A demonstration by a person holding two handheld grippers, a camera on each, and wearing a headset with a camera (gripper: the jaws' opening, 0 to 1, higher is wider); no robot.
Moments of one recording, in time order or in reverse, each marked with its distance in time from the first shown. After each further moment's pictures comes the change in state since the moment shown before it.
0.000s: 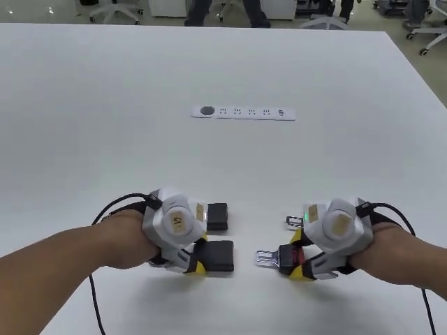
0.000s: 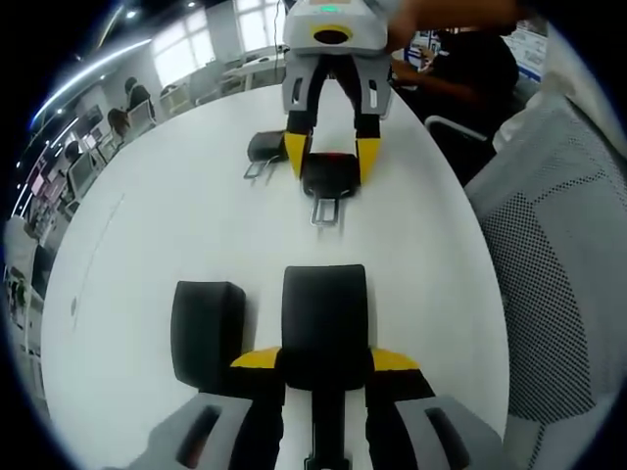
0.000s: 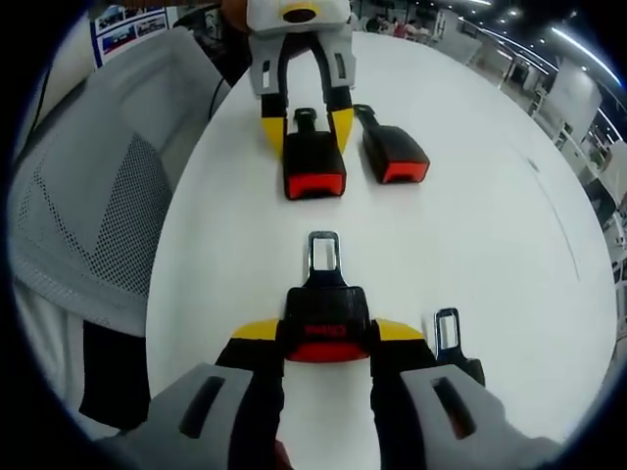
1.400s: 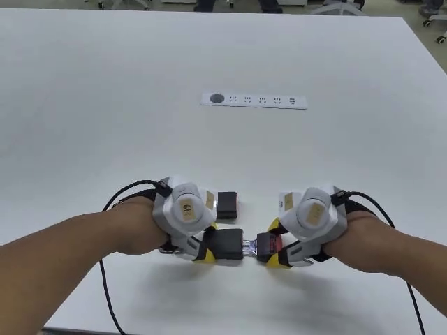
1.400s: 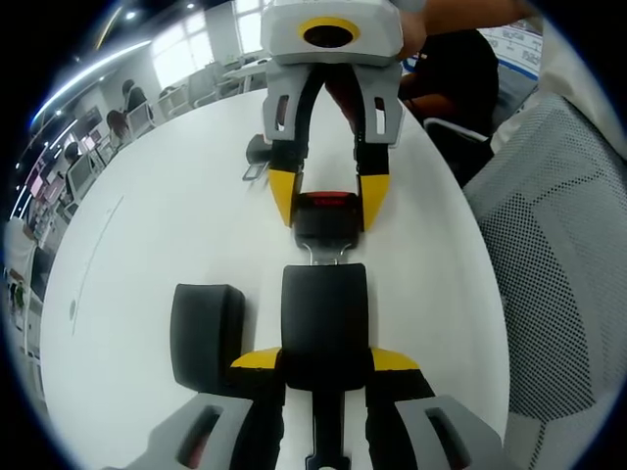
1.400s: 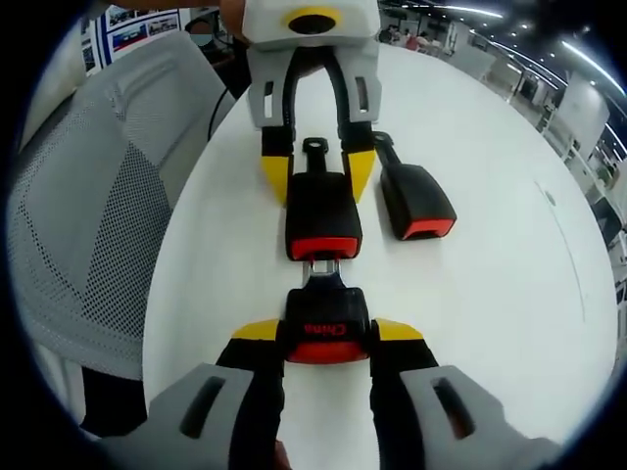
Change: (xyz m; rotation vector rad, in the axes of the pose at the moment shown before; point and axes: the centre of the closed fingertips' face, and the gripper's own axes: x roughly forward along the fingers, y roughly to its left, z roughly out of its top) left arm 0.001 0.000 0.000 0.007 -0.009 -0.009; right arm 0.028 0.006 0.044 -0.051 -0.038 0.025
